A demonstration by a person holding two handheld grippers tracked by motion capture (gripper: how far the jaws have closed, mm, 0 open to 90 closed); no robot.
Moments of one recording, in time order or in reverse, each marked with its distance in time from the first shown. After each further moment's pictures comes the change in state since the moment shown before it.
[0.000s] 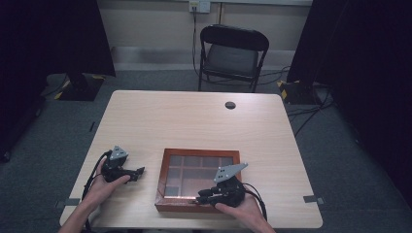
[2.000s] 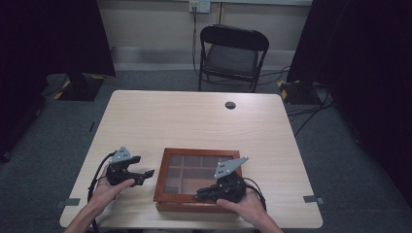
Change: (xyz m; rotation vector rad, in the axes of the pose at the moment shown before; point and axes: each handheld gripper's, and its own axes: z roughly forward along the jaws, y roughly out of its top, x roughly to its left) left arm -0.036 0.020 -0.024 -0.129 -0.217 0.048; right arm 0.000 0.019 -0.012 0.005 0.046 -0.027
